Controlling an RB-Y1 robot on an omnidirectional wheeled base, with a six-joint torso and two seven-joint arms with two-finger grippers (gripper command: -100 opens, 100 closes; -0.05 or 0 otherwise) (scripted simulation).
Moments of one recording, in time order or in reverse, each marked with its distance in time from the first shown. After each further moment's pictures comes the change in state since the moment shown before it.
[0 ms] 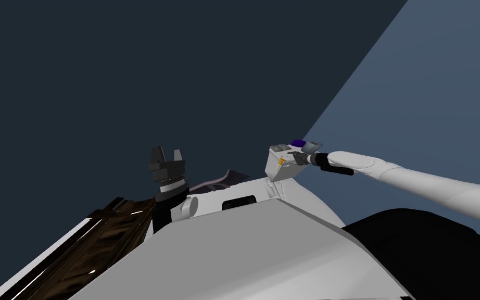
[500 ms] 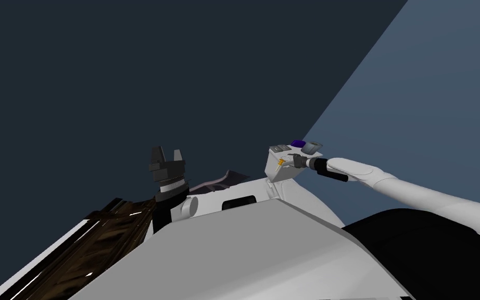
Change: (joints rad) left arm 0.000 0.000 0.000 0.000 0.000 0.000 0.000; right arm -0.004 0.129 0.001 0.014 -0.072 0.045 -0.059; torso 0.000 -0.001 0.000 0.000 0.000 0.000
